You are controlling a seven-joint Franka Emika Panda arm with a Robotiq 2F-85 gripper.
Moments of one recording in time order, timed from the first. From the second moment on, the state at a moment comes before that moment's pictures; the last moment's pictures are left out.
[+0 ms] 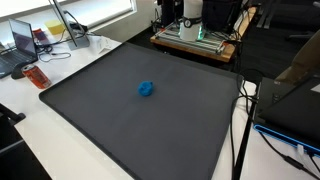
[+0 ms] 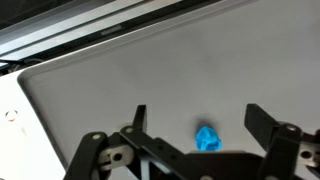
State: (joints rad) arm -0.03 -0.43 0.19 -2.45 -0.01 1.92 0.45
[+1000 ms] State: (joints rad) arm -0.03 -0.38 0.20 -2.44 -0.05 2.16 0.47
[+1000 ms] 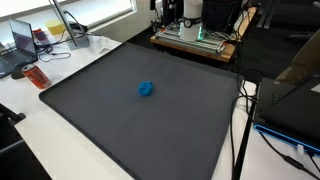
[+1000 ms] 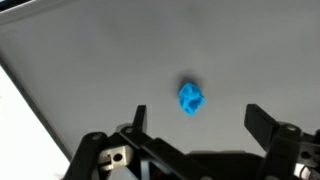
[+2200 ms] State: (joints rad) arm -0.02 -0.18 0.21 -2.37 -0.12 2.27 0.49
